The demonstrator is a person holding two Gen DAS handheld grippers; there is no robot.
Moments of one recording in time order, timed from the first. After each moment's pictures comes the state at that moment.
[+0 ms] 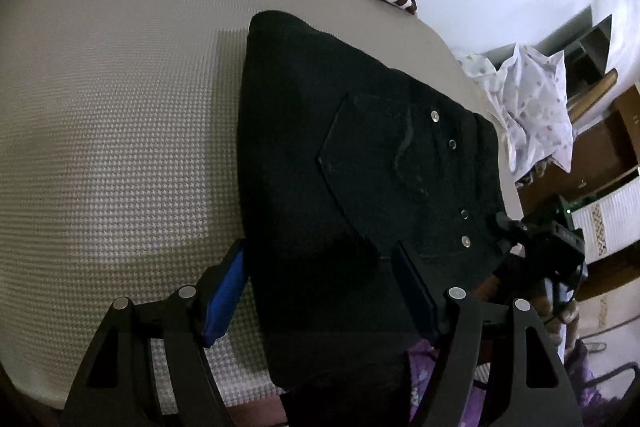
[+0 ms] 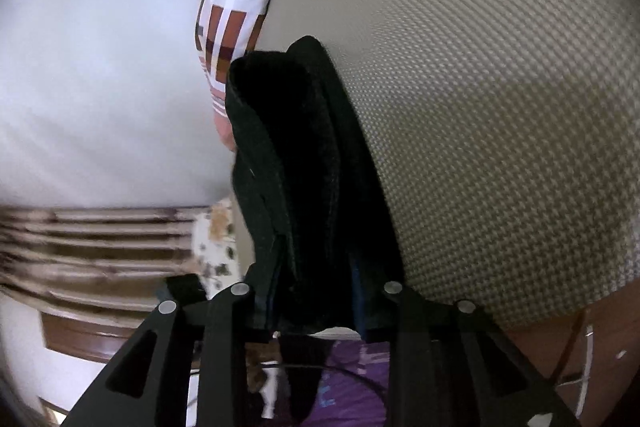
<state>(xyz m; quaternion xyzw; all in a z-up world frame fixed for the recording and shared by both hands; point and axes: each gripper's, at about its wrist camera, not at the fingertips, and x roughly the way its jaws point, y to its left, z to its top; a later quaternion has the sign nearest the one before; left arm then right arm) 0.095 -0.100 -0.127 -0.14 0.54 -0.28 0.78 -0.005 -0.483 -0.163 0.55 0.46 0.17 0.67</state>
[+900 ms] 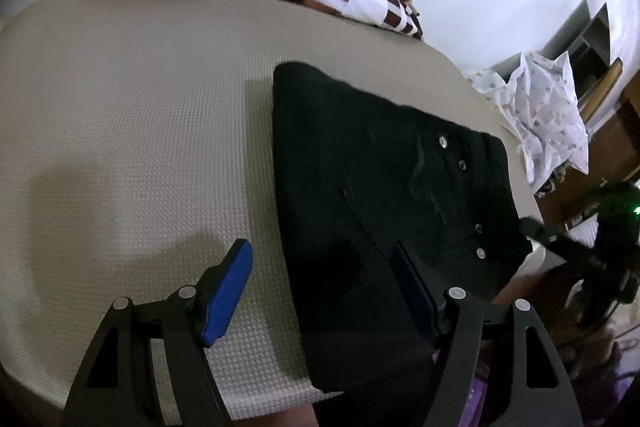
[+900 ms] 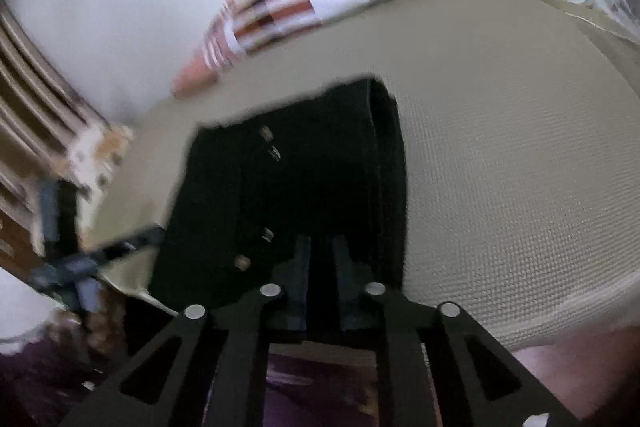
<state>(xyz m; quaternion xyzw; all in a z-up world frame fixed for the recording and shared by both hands) 0.090 -0.082 -0.110 -0.10 0.49 -0.25 0.83 -0.004 -0.418 -0.063 0.21 0.44 0.10 0.87</state>
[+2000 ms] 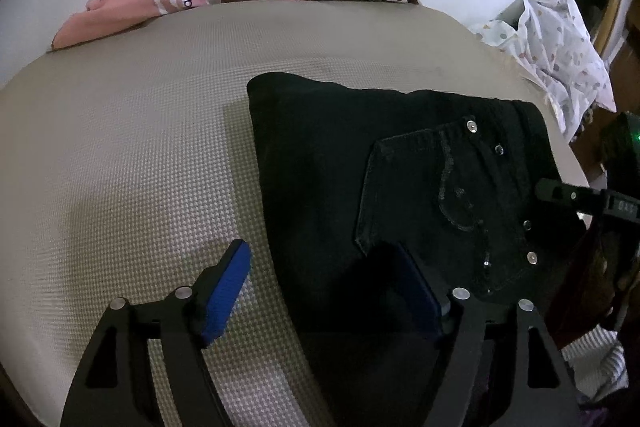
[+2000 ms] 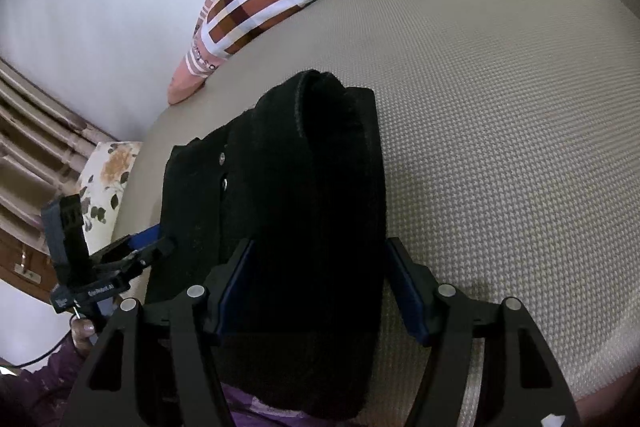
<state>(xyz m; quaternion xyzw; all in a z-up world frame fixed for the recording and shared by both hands) 0.117 -0.120 -0.119 0.03 0.49 -0.24 0.84 0.047 -0.440 -0.113 0.26 0.49 0.13 0.83</state>
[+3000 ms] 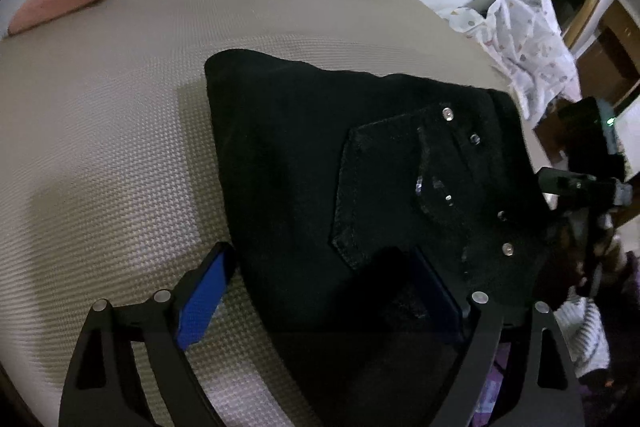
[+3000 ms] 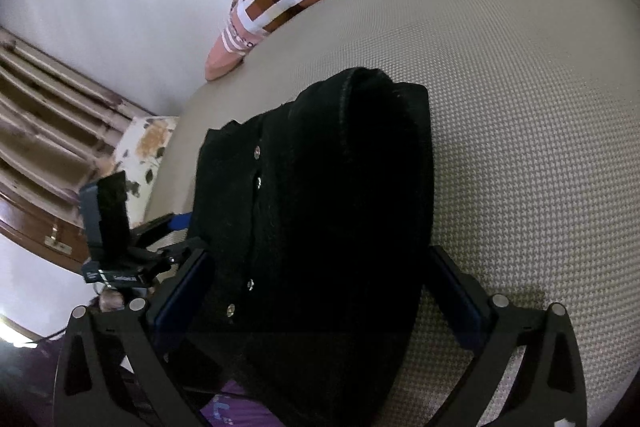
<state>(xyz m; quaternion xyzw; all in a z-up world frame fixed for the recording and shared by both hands) 0.132 -0.116 -0.129 -0.02 0.53 -0.32 0.79 0.065 -0.442 -0.116 0.27 0.50 0.23 0.79</state>
